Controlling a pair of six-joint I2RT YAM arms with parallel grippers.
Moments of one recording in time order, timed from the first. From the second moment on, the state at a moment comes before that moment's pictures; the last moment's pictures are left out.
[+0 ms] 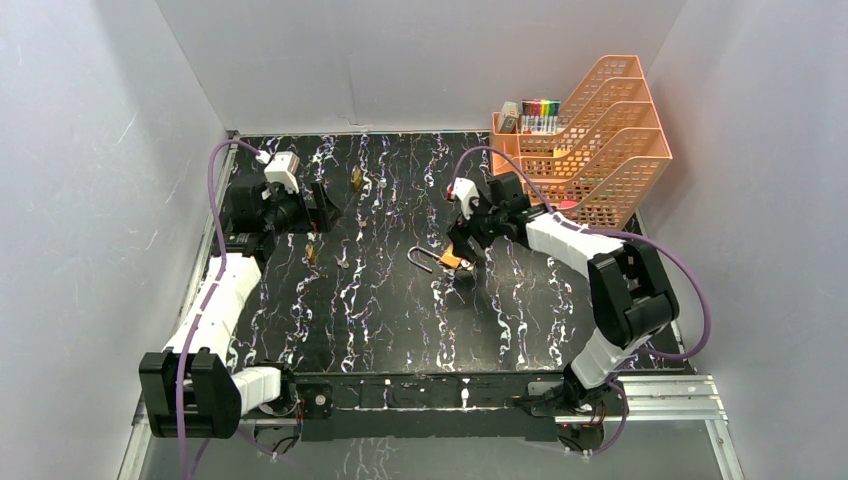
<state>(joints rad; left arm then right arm) -0.03 1.17 0.89 -0.23 0.41 -0.16 0.47 1.65 1.04 -0.21 -0.47 -0.41</state>
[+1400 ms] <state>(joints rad) -0.03 1.19 0.89 -0.26 0.43 -0.15 0.64 1.86 1.14 -0.21 -0.18 -0.37</state>
